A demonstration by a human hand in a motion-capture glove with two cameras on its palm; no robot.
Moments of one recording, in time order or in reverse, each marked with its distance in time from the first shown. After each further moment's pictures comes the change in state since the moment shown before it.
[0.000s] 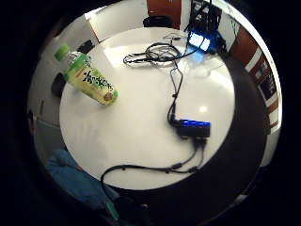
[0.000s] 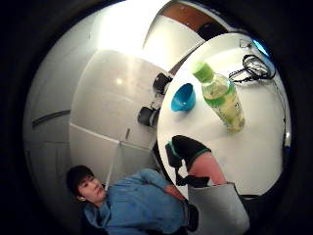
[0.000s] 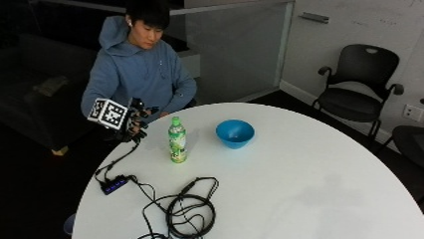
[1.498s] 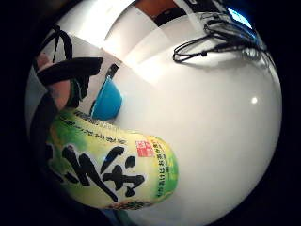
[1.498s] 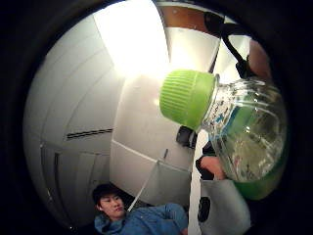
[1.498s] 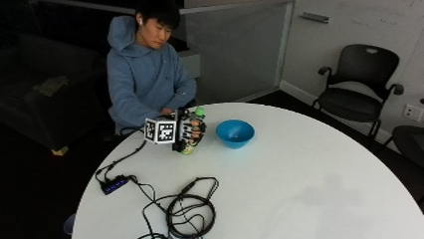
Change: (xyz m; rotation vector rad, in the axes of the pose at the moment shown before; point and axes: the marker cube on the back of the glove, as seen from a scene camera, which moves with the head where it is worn) arm -0.041 -0.113 0.152 0.089 -0.416 0.096
